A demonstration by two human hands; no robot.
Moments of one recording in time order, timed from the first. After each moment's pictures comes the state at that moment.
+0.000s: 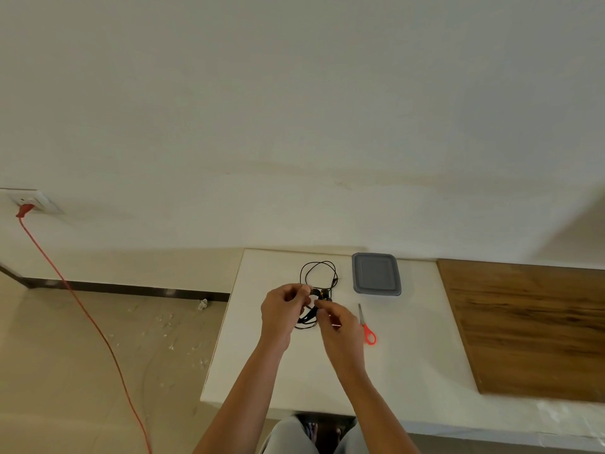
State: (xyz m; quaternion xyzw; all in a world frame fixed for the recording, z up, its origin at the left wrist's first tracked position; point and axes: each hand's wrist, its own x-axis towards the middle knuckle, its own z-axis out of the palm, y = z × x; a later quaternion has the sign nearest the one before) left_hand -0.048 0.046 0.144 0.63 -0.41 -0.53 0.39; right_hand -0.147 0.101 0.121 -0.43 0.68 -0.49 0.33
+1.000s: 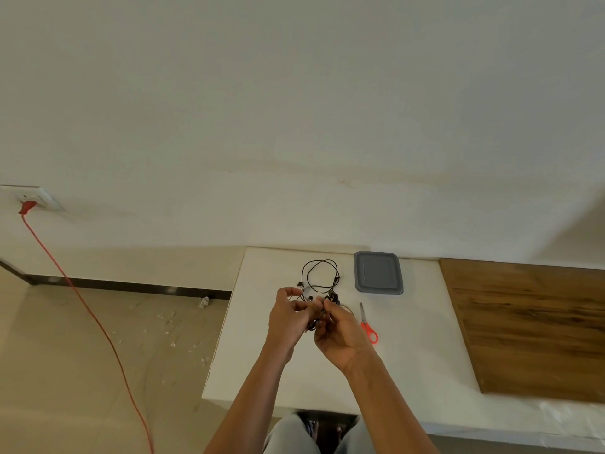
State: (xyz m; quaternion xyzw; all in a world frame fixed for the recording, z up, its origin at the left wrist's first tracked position) left_hand -0.046 0.063 0.144 0.61 -0.42 -0.57 0.35; right_hand -0.154 0.087 0.137 0.07 0.45 -0.52 0.72
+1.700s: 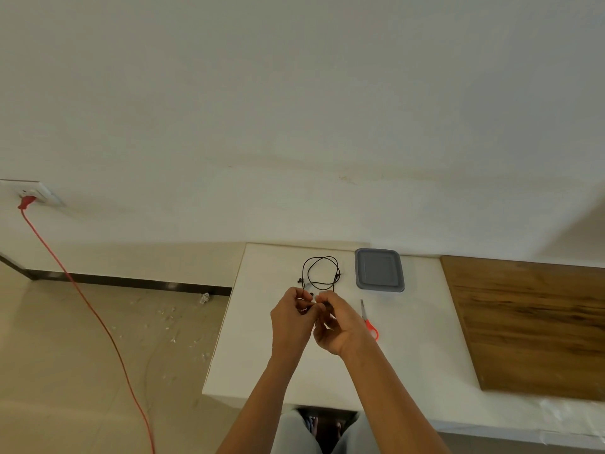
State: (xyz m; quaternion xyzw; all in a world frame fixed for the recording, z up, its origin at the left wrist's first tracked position) left_hand -0.054 0.071 0.135 0.64 -0.50 -0.45 0.37; right_hand -0.153 0.073 0.140 0.06 0.56 -0.45 0.69
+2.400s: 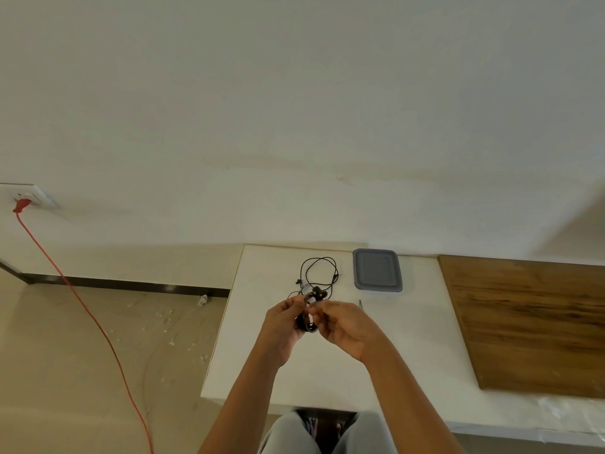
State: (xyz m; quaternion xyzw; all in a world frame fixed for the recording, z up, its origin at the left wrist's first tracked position) left_hand -0.037 0.060 0.121 0.48 -0.20 -0.75 0.41; right_hand -0.178 0.077 0.134 -0.14 0.55 -0.41 0.71
